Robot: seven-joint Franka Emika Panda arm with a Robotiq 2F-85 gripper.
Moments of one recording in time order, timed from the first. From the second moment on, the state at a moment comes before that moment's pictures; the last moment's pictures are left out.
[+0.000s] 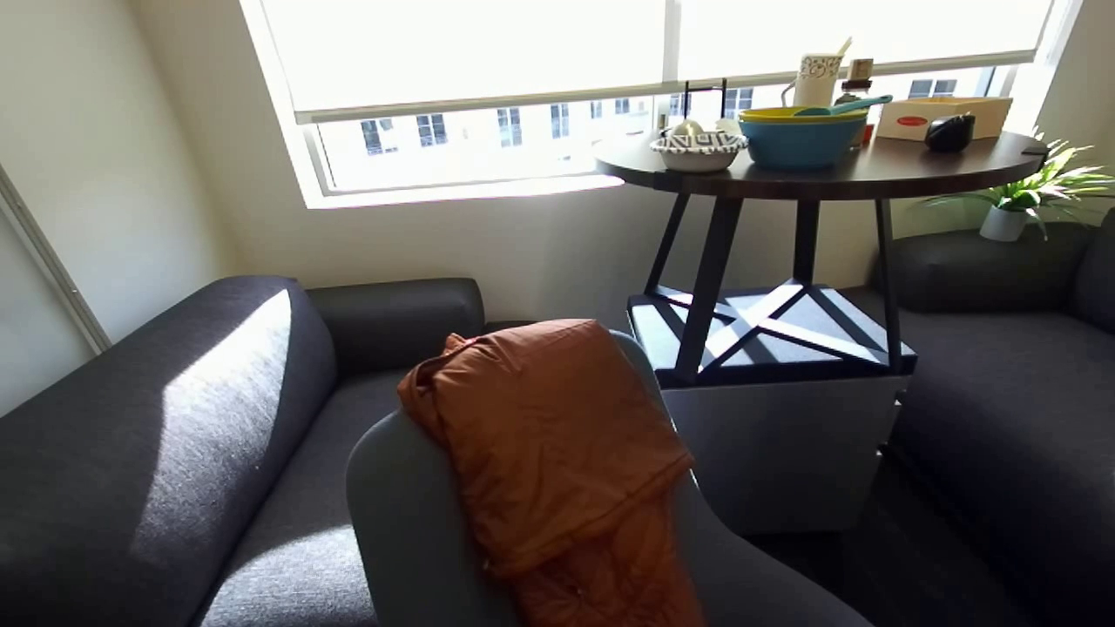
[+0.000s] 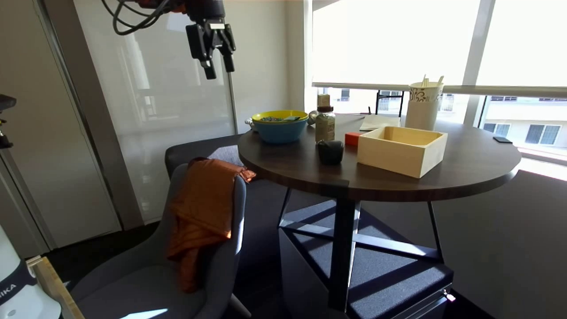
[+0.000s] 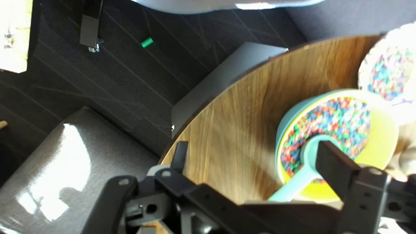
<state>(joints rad) -0.22 -0.34 -0.10 -2.02 0.00 1.84 0.94</state>
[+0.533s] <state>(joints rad) -0.32 -0.12 -0.23 -1.72 -0.01 1.86 1.09</state>
